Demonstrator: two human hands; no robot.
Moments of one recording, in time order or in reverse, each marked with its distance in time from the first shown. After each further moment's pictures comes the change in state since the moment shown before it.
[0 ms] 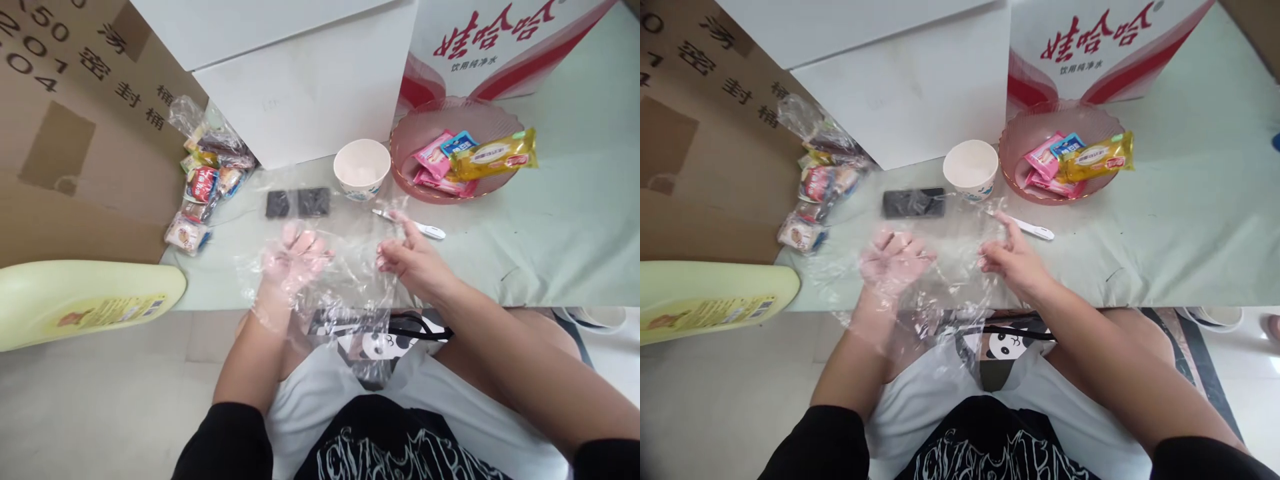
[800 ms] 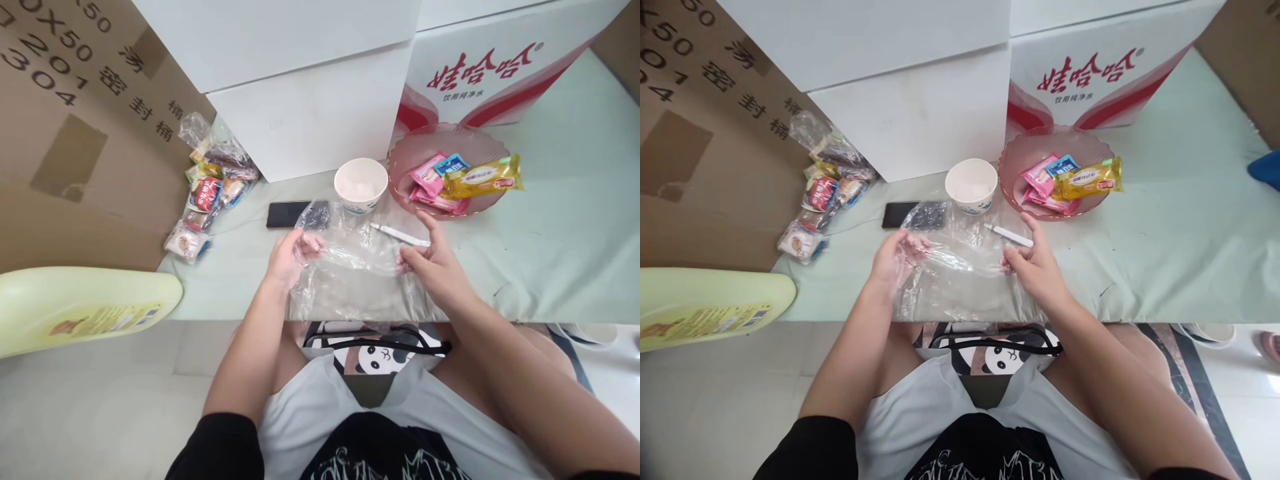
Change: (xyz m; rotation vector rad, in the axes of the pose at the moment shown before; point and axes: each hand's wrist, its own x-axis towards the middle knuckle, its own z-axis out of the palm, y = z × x) left_hand 0.035 0.007 -0.009 0.492 0.261 -0.014; right_hand 0.001 -0.005 -0.031 -0.370 0.162 -0.275
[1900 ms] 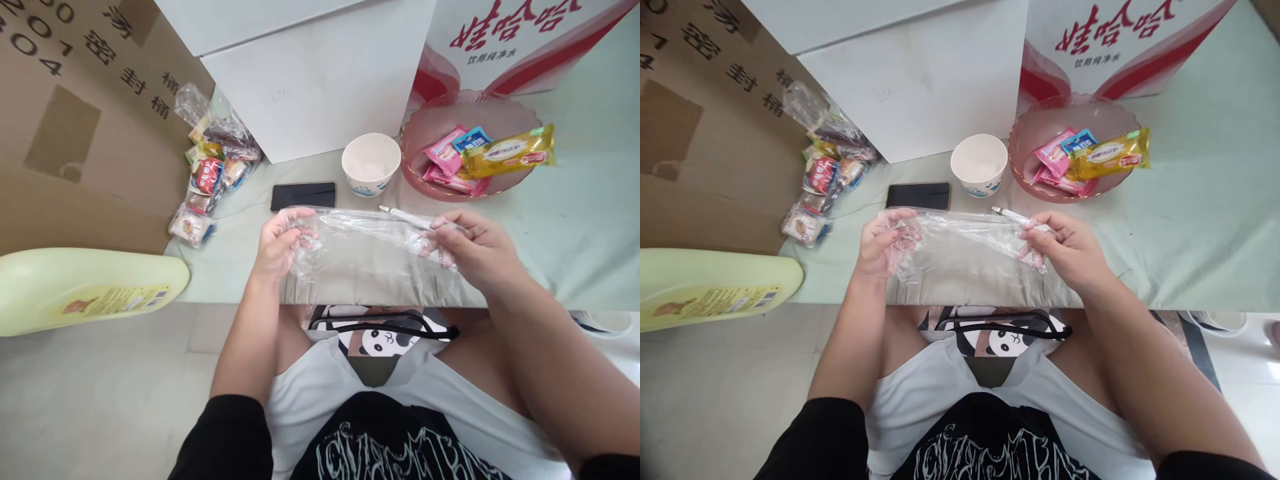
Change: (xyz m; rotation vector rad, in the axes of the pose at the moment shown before) left_hand -0.019 0.008 -0.022 0.102 -0.087 0.308; right_hand -0.008 -0.031 -0.027 -0.105 -0.099 -0.085
